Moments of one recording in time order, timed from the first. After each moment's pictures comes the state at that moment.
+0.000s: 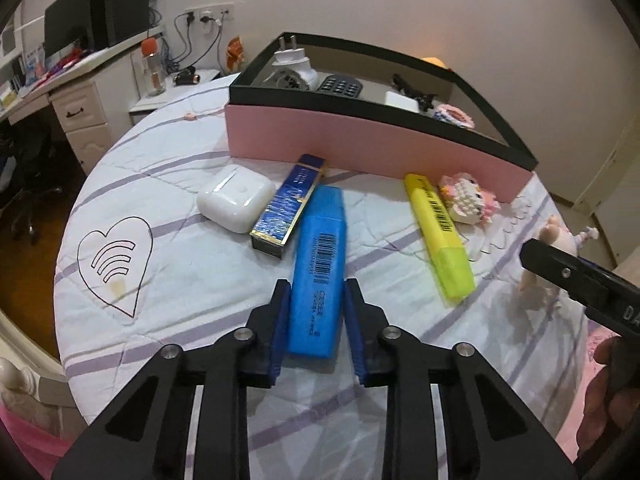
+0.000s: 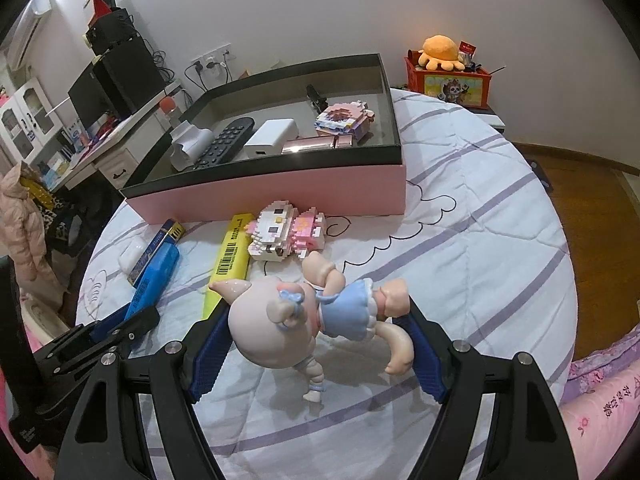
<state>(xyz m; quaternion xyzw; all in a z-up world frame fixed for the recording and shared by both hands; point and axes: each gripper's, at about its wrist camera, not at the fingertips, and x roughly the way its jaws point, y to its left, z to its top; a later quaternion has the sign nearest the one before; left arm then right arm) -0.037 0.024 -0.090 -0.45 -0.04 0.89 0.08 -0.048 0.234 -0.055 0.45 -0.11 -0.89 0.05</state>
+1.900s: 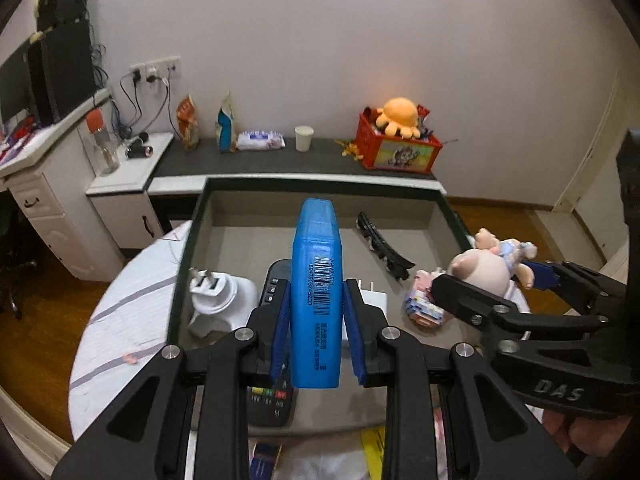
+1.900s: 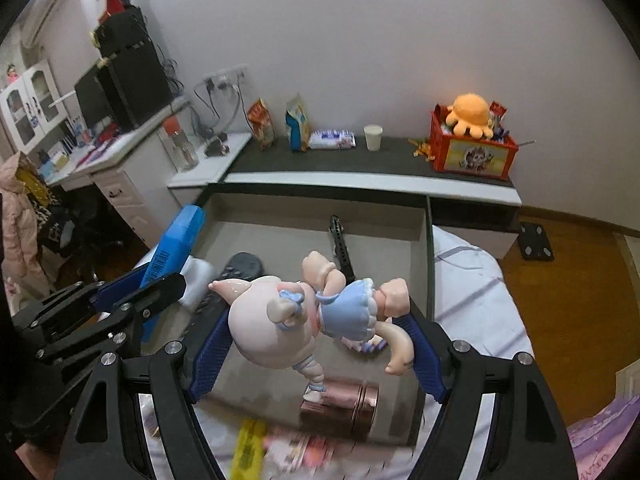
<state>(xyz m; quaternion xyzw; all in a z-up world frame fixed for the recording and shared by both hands) -0.218 0.070 -0.001 -0.41 -0.01 0.90 0.13 -0.216 0.227 0.015 0.44 -0.05 -0.90 0.06</state>
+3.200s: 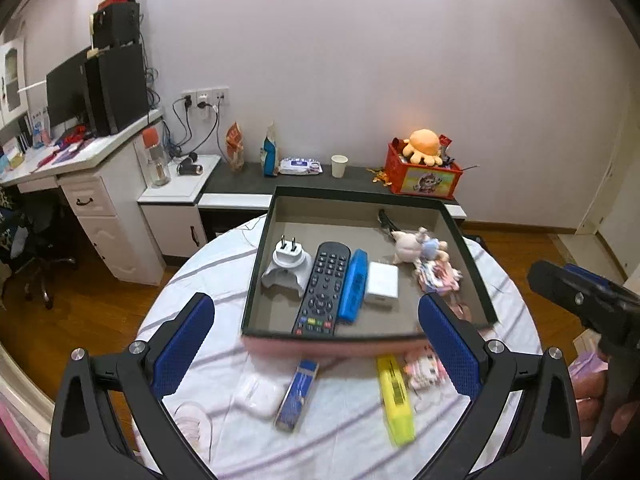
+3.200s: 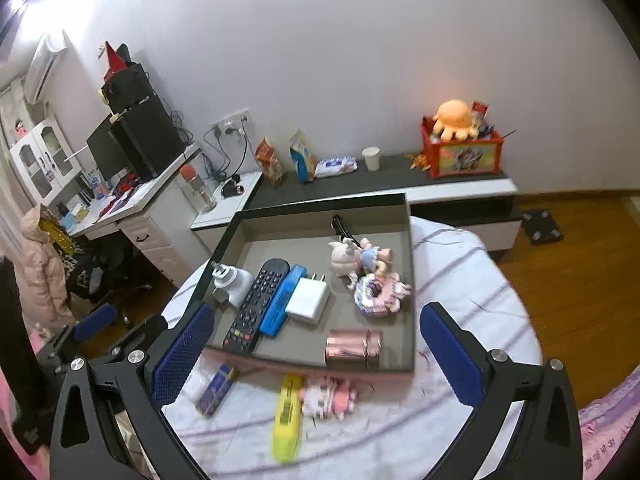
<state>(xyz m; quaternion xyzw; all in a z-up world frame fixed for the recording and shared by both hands) -0.093 0.027 0.050 -0.35 -0.01 0.94 0.07 -0.099 0.240 0.071 0.36 -0.12 -0.92 0.05</state>
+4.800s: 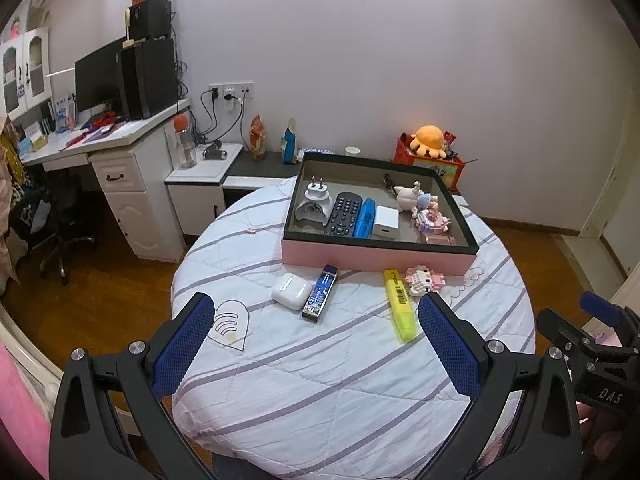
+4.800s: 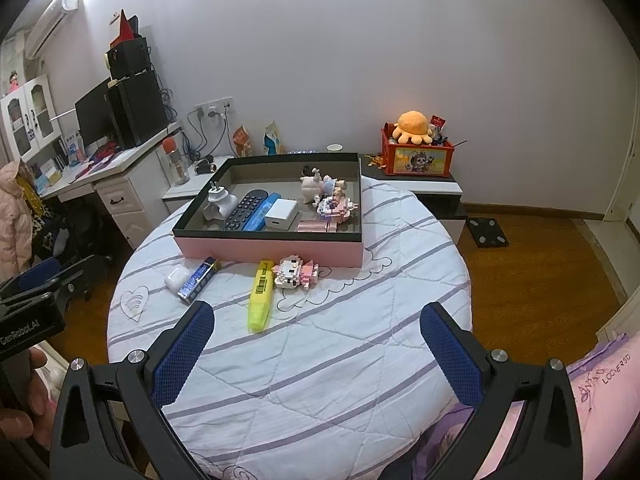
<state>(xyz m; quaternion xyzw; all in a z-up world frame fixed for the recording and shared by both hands) 0.025 -0.003 0.044 -0.35 -0.02 0.94 0.04 0.041 0.219 0.055 0.36 -0.05 -0.93 -0.01</state>
